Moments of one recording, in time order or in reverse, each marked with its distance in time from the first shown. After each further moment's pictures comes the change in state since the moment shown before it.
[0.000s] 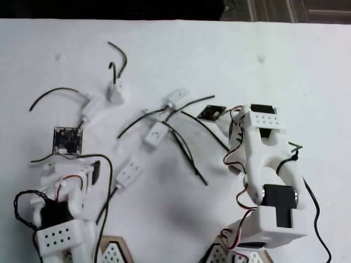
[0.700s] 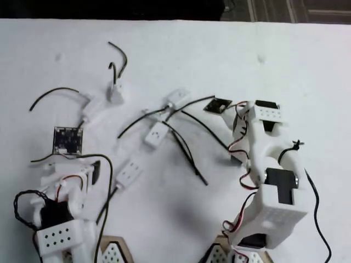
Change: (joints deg) left arm 0.0 0.0 0.0 0.0 0.0; right arm 3.7 7.1 -5.7 -4.9 0.2
